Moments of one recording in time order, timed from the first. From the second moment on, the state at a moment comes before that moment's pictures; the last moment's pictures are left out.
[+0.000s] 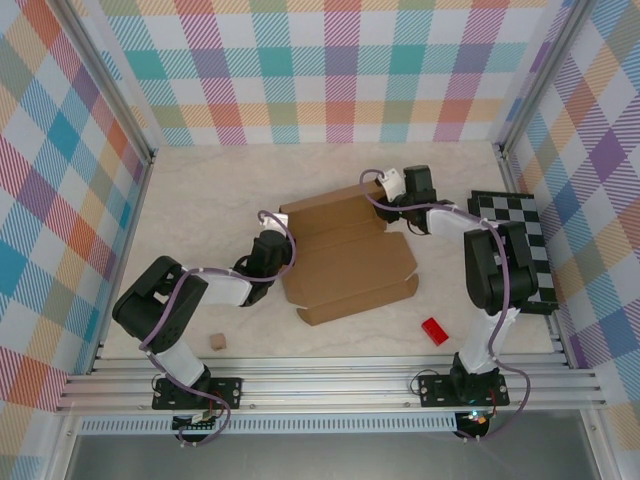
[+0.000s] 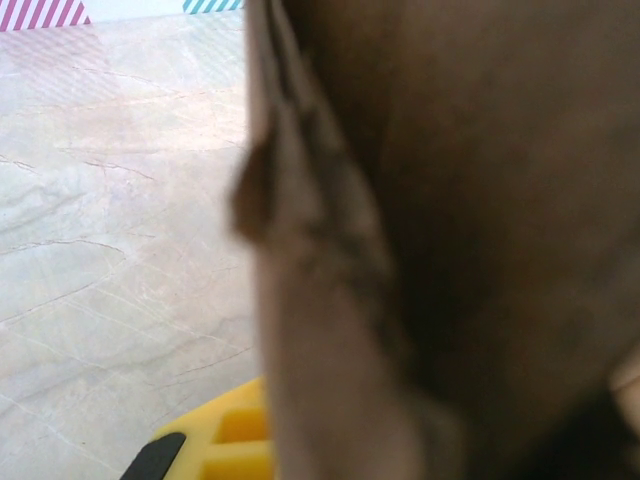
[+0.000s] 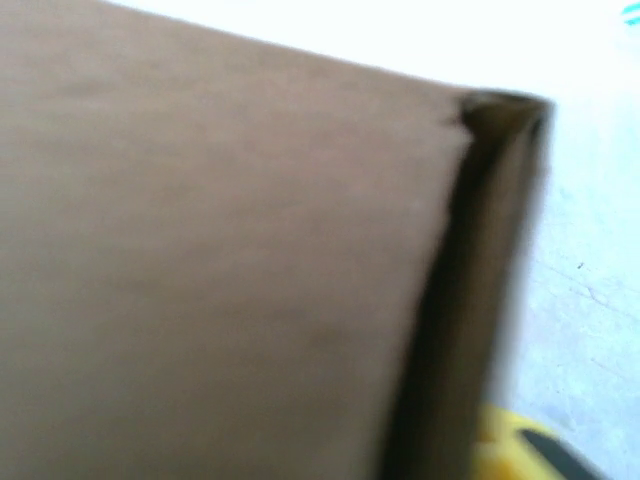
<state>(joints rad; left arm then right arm) -0.60 1.67 0.62 0.58 -0.39 -0.19 0.27 1.87 1.18 -0.03 -0.21 -0.25</state>
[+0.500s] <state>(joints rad) -0.61 1.68 0.70 0.44 -0.45 -0.27 0.45 1.87 1.20 -0.11 0.36 0.16</state>
